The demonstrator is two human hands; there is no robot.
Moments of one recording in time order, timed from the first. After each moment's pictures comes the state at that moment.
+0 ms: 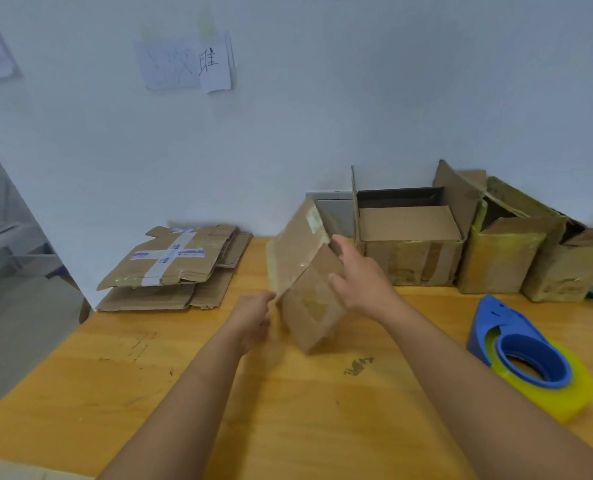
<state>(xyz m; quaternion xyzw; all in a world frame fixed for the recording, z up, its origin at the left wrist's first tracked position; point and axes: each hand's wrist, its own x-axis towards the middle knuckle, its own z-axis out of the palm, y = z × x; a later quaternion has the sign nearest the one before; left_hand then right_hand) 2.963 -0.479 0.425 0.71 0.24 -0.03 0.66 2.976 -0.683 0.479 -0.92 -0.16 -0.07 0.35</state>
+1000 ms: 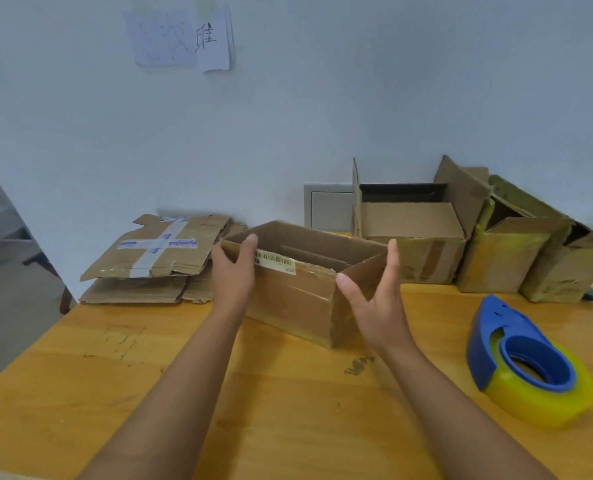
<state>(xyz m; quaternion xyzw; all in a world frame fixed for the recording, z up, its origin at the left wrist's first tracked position) 2.988 -0.466 0.445 0.69 0.17 0.22 0.66 2.948 -0.688 0.425 -0.78 -0.08 -0.17 0.60</state>
